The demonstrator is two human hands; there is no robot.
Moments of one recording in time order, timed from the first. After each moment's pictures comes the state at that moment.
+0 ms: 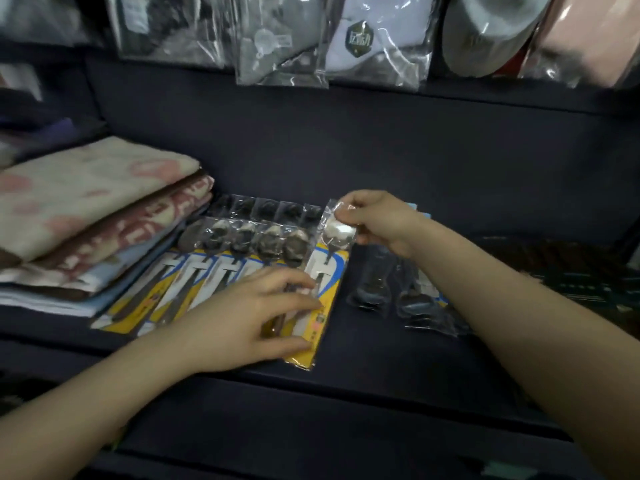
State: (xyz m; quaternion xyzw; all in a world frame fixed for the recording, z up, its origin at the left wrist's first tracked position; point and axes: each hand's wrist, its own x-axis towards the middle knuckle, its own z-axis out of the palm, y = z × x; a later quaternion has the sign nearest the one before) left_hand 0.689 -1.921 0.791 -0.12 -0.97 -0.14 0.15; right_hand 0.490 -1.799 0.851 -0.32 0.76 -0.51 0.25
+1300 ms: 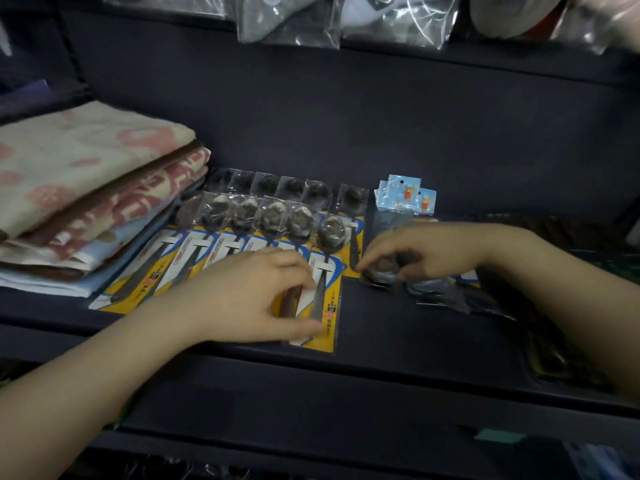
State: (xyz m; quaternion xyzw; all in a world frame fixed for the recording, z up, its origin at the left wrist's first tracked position) left_hand 0.685 -1.927 0.798 -0.09 -0.99 -0.11 0.09; right_hand 0.496 -1.740 0.847 -0.60 0.77 0.02 0.21
